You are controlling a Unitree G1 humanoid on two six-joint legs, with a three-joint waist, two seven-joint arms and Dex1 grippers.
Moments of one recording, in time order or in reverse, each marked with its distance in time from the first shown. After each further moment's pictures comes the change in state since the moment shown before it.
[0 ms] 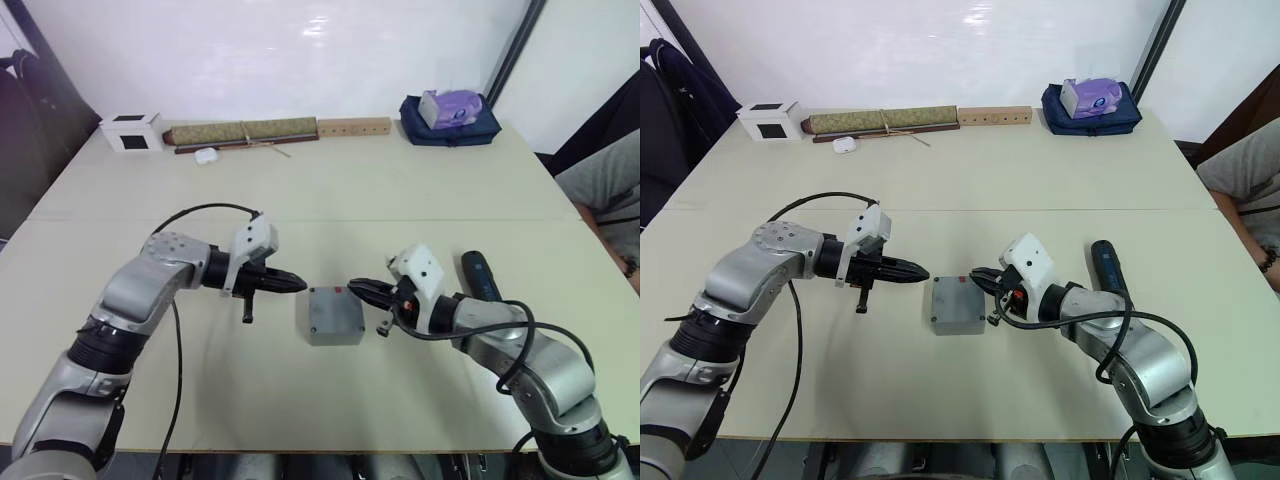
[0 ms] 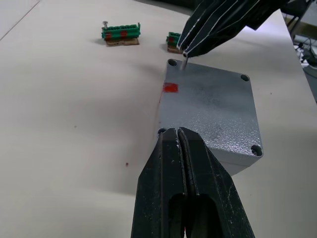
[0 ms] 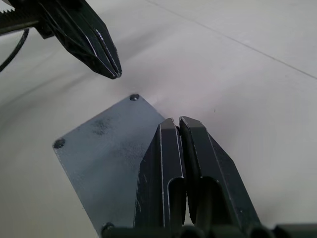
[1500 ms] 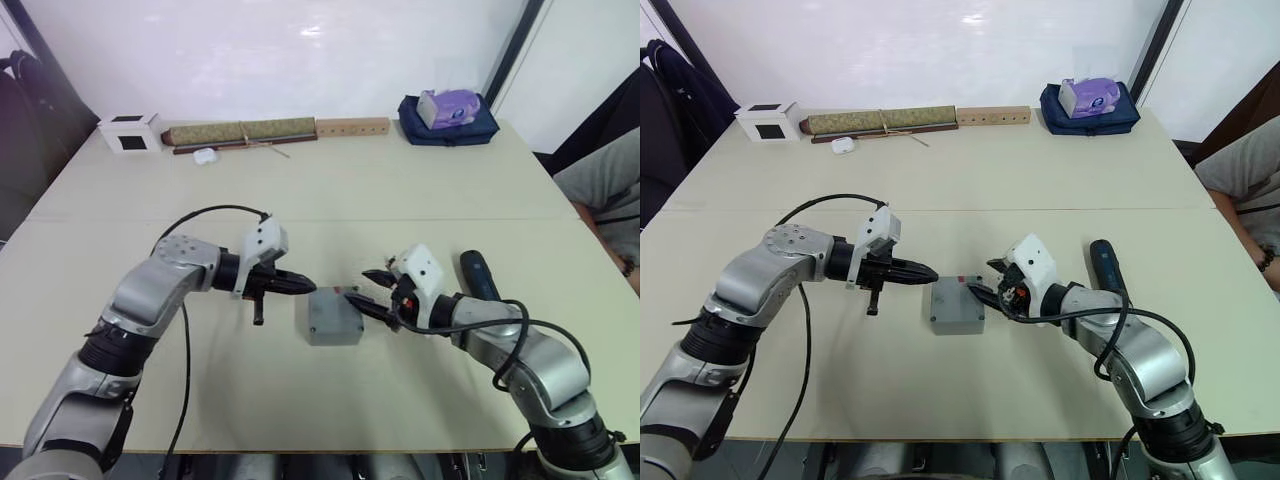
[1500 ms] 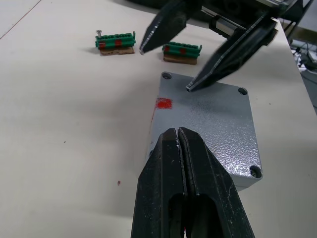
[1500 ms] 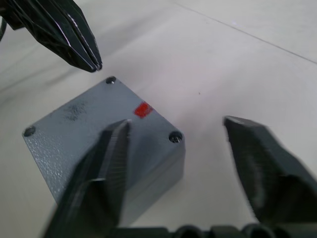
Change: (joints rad) left arm -0.001 -0.042 -0.014 -0.024 -0.002 0.027 0.040; right arm -0.005 -0.021 -0.006 0.058 -0.014 0.004 0.011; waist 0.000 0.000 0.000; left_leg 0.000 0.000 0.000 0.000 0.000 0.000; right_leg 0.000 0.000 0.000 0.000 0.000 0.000
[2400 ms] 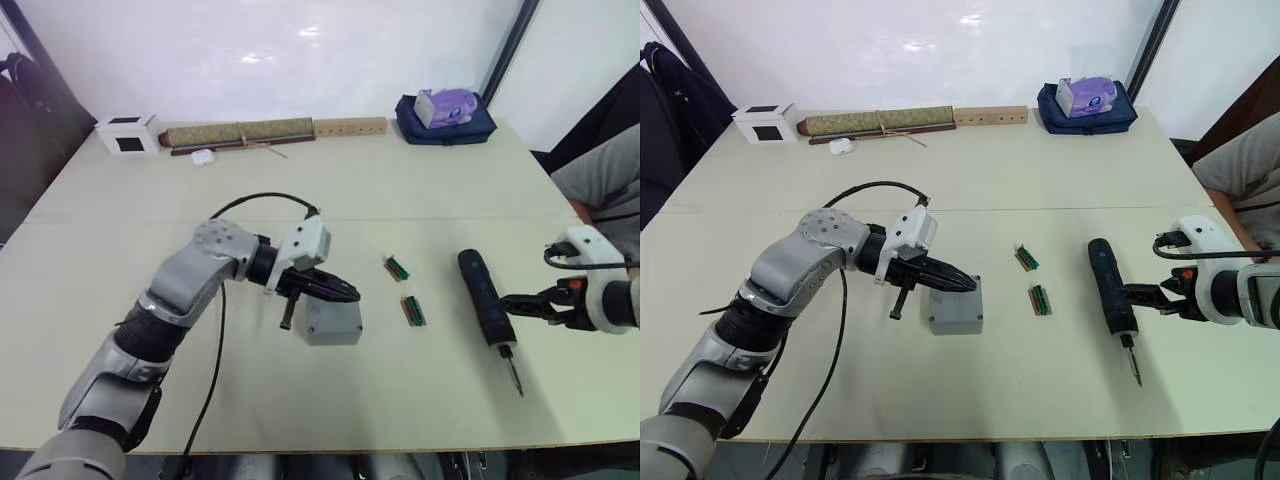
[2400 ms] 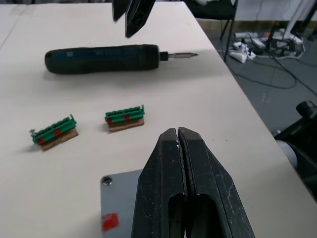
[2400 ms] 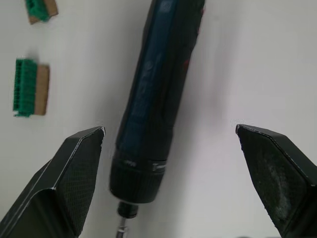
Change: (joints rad) left arm -0.117 -0.107 -0.103 -0.045 0.000 -0.116 -0.100; right arm -0.084 -0.571 -0.421 0.338 0.351 0.760 0.004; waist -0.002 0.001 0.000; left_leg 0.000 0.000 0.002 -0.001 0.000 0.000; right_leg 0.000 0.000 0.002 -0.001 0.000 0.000
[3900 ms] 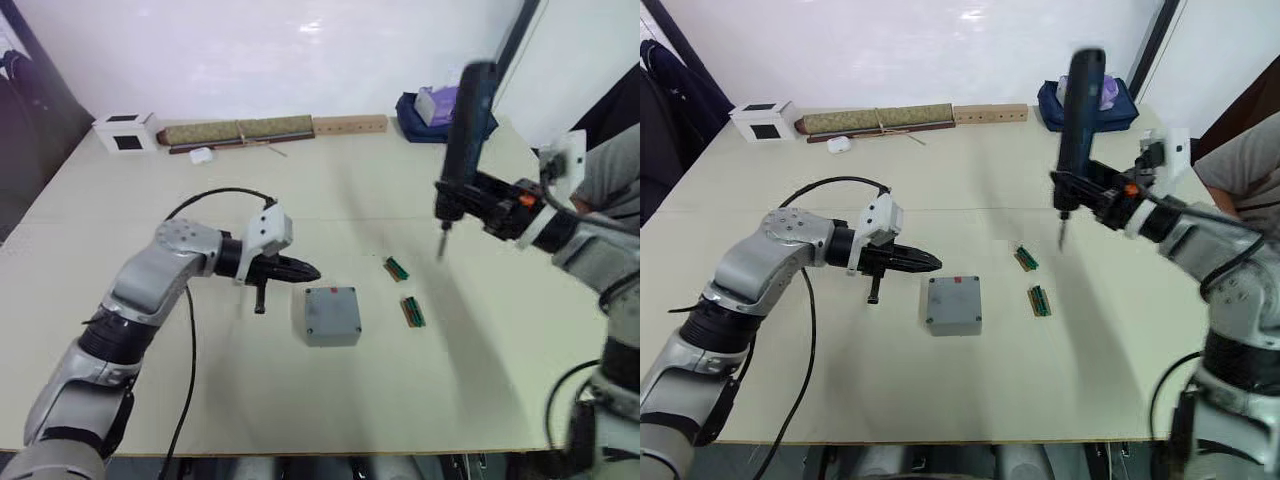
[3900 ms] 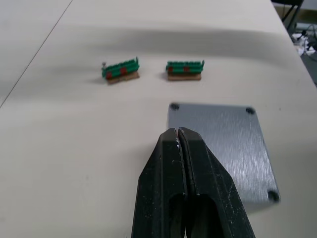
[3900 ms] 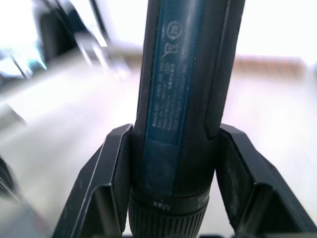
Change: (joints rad) left arm 0.044 0.125 0.083 0.071 0.025 0.025 0.068; right arm -0.181 0.584 -0.060 -0.199 0.054 -0.646 -0.031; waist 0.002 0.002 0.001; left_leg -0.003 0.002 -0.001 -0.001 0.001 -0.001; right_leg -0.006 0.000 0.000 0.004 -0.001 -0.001
